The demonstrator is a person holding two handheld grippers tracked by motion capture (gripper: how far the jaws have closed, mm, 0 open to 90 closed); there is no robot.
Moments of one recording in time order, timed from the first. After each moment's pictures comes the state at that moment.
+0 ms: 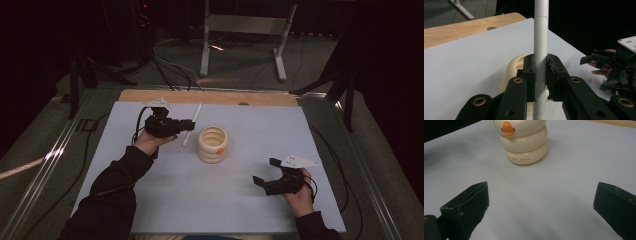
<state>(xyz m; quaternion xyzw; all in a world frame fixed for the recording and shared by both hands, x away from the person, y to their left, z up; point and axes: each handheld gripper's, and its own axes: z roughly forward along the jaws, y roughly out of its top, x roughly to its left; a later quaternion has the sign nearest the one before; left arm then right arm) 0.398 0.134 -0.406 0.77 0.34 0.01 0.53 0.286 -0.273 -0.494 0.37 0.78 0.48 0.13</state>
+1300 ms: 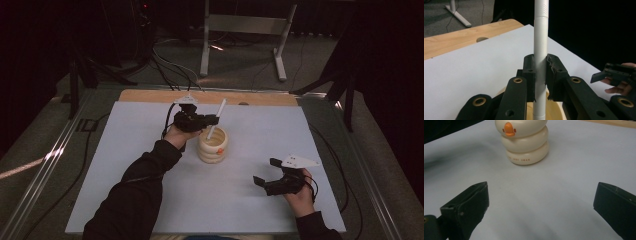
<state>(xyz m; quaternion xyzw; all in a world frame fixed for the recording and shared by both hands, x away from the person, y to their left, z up) 0.428 0.066 -0.428 0.77 0.33 0.02 0.55 0.285 -0.274 -0.493 0.36 0.78 0.49 0.12</state>
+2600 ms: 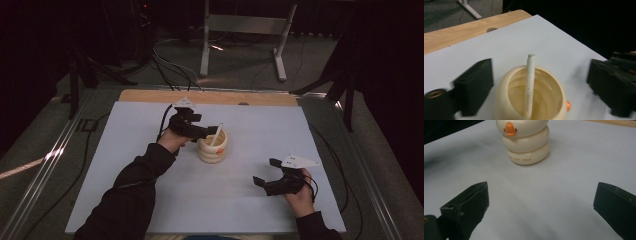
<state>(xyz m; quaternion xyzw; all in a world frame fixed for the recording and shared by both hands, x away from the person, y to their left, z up) 0.408 0.082 -0.413 0.79 0.35 0.04 0.50 0.285 -0.274 -0.493 0.36 0.78 0.49 0.12</state>
